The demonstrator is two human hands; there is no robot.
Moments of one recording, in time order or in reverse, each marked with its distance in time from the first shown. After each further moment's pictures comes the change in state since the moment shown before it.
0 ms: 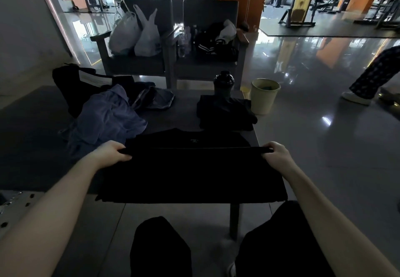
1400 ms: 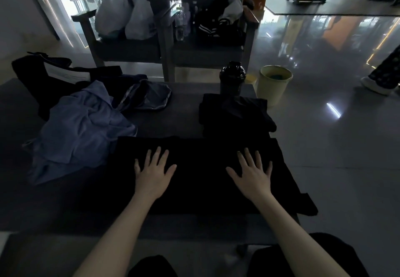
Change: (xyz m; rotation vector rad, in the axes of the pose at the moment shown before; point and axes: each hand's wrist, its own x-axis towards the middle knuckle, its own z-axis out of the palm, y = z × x) left_hand 0.115 0.034 0.145 0.433 0.191 0.160; right_hand 0.067 0.001 0.125 -0.724 -0.106 -0.183
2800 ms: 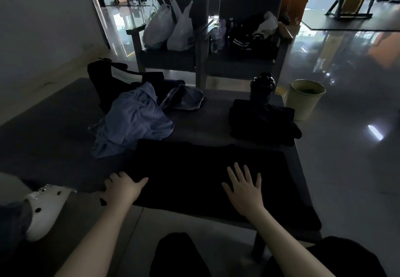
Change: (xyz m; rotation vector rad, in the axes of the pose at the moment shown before) left_hand -0.102 -0.112 -0.042 -0.085 -0.032 -0.748; right_hand -0.062 -0.064 0.019 -0.078 -0.035 -0.282
